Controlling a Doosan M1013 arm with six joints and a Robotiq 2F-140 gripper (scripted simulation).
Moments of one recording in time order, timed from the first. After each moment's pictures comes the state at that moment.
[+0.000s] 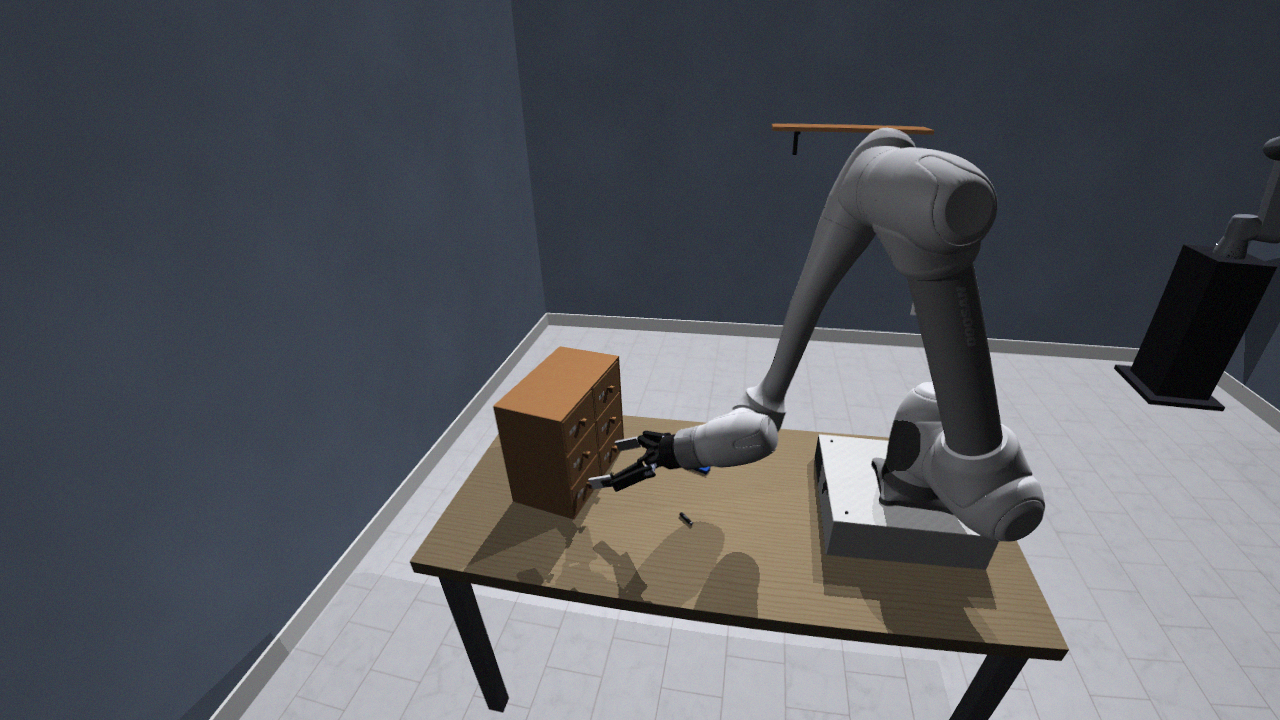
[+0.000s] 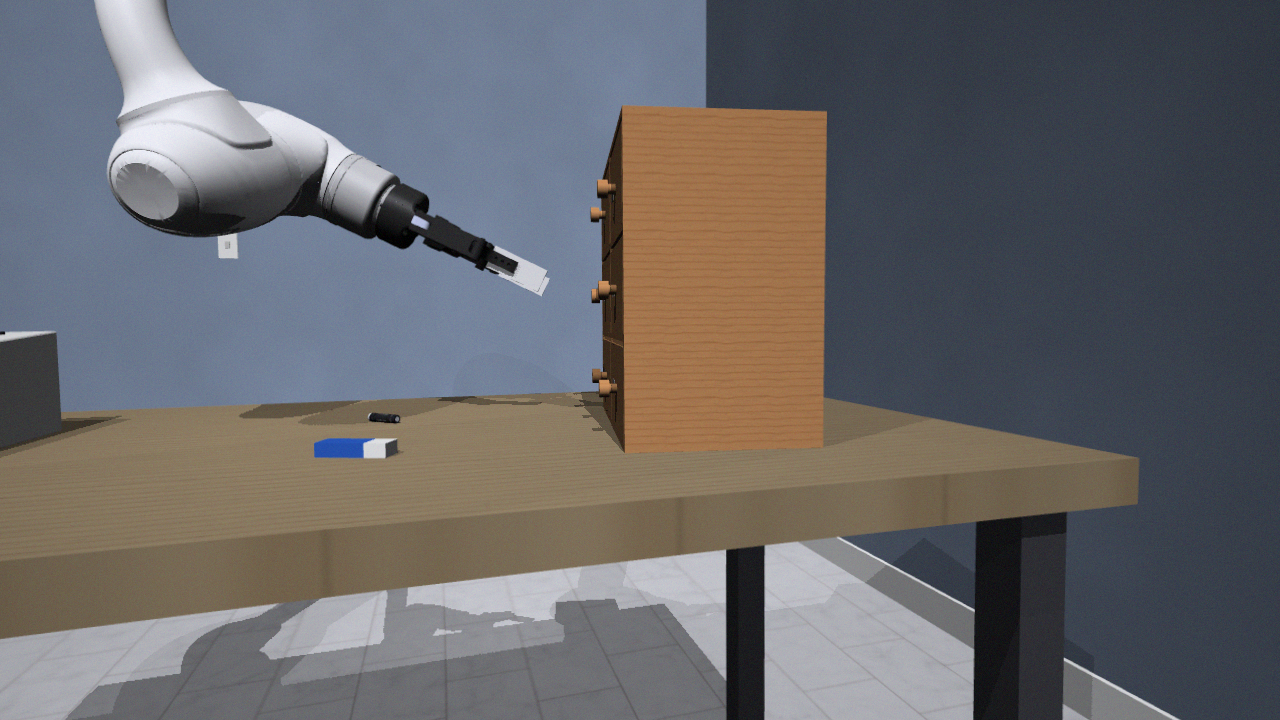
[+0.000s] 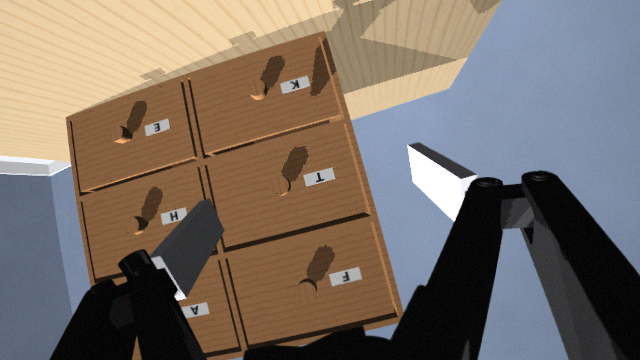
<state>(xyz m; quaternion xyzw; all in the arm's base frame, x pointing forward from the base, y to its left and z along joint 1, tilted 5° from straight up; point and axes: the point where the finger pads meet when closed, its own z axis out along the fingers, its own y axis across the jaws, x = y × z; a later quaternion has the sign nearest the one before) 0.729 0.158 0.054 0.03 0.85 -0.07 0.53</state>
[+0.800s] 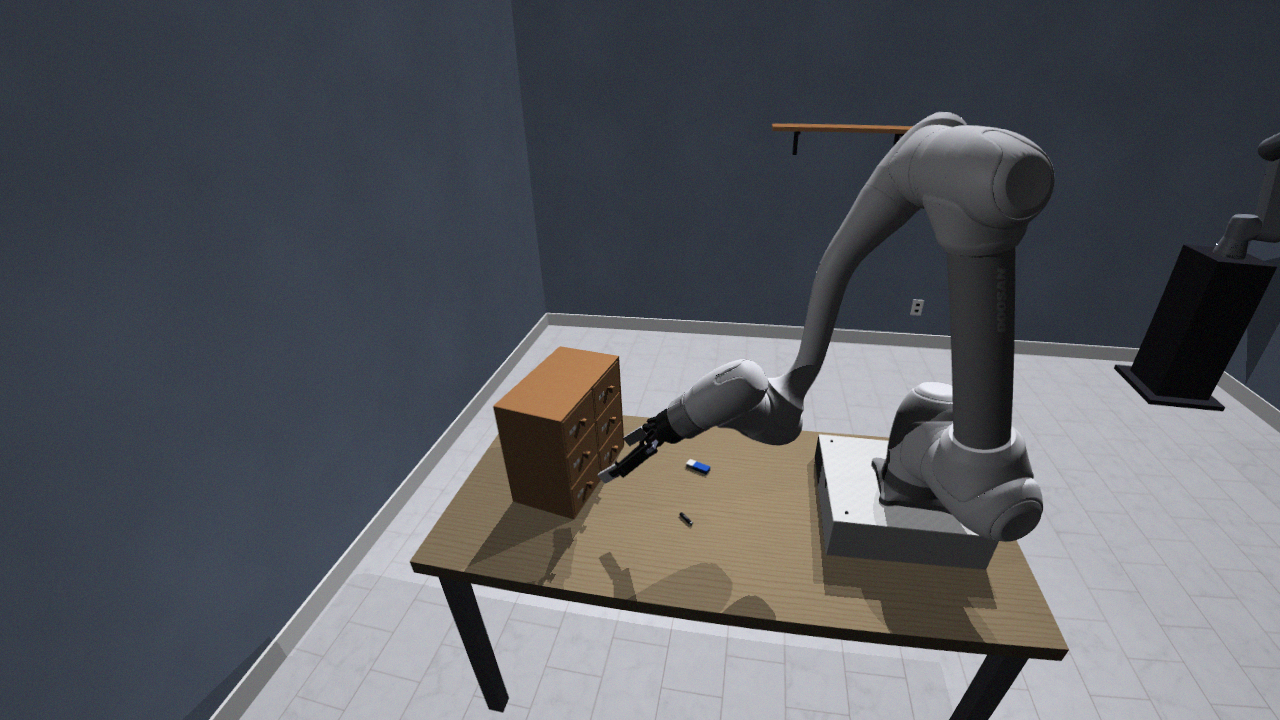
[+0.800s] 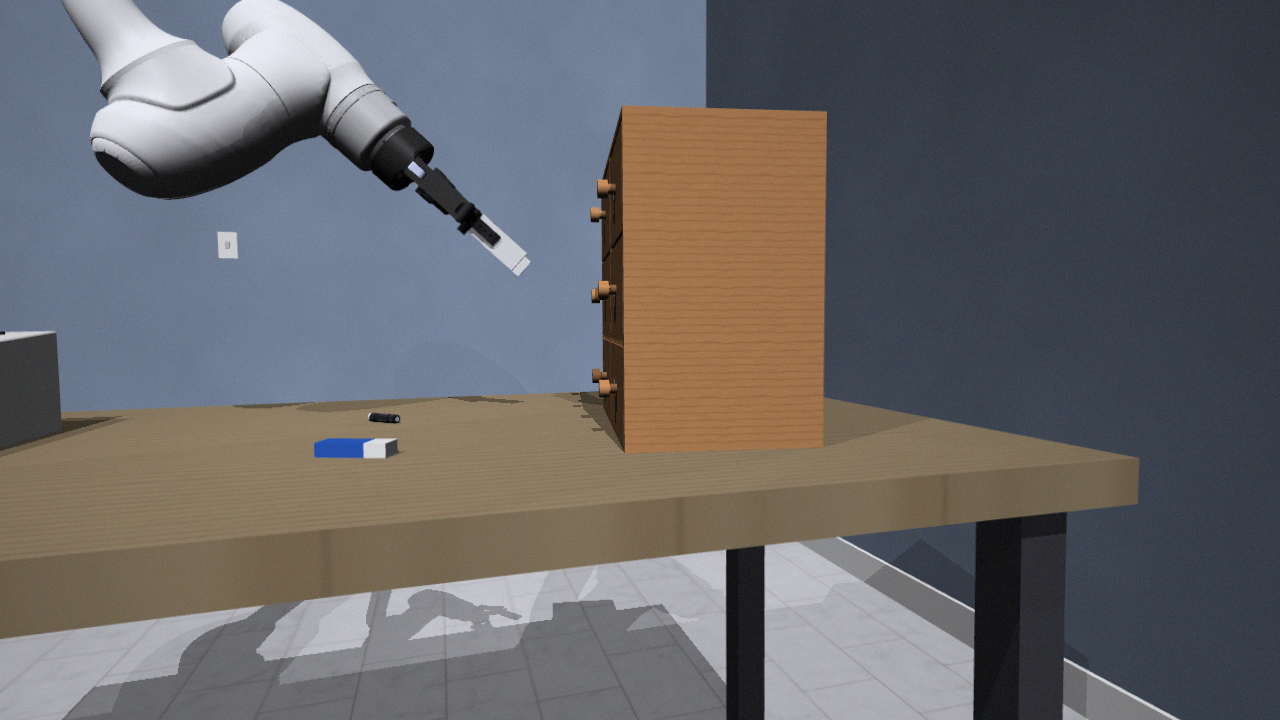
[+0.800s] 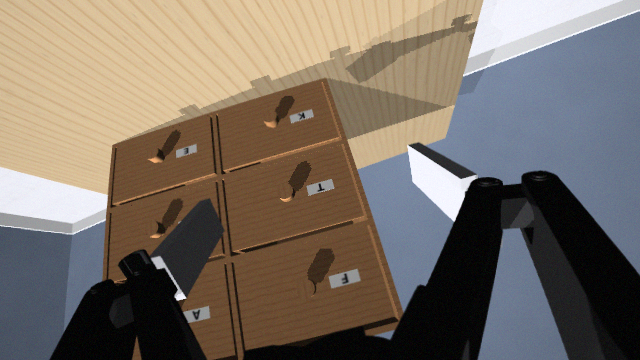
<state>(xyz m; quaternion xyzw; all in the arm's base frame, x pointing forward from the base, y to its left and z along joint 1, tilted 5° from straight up) 0.704 0.165 0.080 0.04 0.91 -0.05 0.40</state>
